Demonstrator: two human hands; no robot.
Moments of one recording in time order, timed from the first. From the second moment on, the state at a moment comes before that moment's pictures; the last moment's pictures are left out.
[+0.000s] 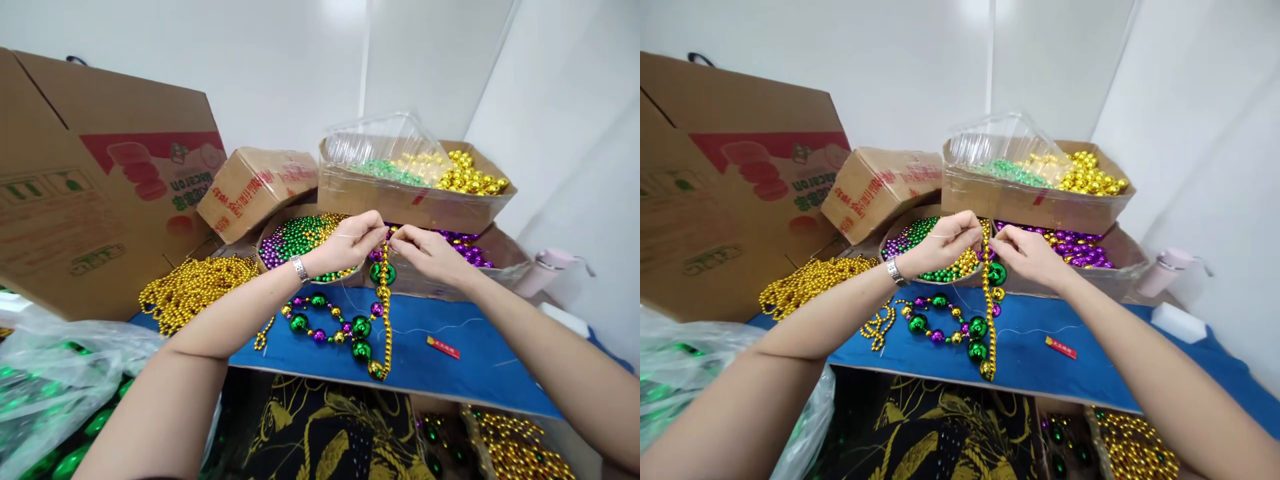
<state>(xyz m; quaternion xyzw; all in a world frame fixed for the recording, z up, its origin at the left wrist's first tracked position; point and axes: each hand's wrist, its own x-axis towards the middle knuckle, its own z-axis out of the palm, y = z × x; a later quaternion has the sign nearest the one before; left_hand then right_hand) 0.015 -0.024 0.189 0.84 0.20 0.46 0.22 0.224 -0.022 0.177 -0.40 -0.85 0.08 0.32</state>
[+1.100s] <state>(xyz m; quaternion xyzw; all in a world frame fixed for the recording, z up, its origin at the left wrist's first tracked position) 0.056 -0.021 0.139 0.37 0.23 0.64 0.63 0.222 -0.025 0.097 -0.43 -0.80 -0.09 0.41</state>
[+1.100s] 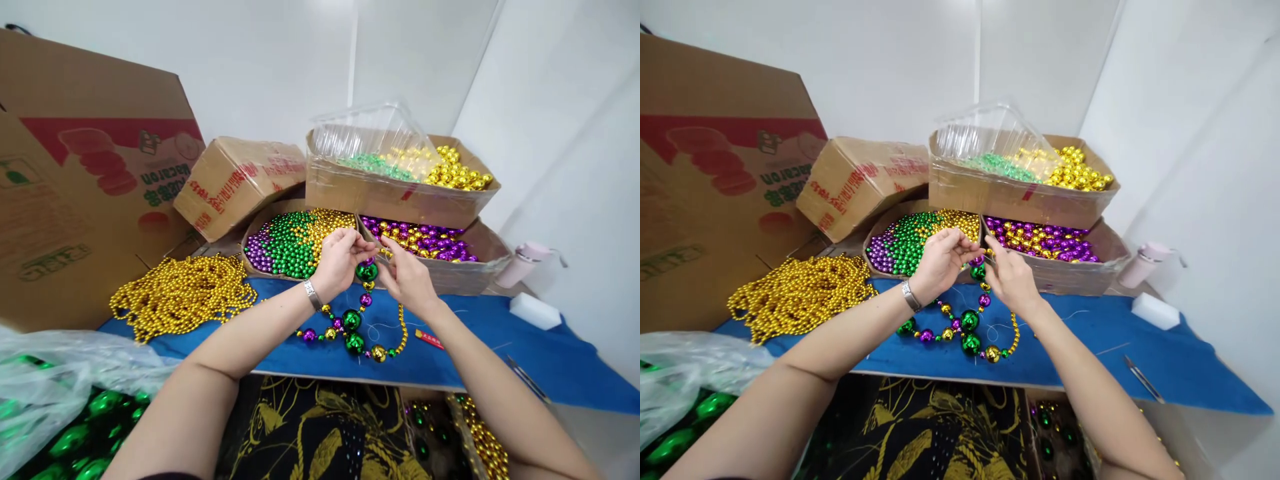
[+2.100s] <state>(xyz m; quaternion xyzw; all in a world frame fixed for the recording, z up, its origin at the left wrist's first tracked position) 0.046 -0.017 0.116 0.59 0.33 0.48 0.55 0.238 -0.008 0.044 -0.51 -0.74 -0.19 0.39</state>
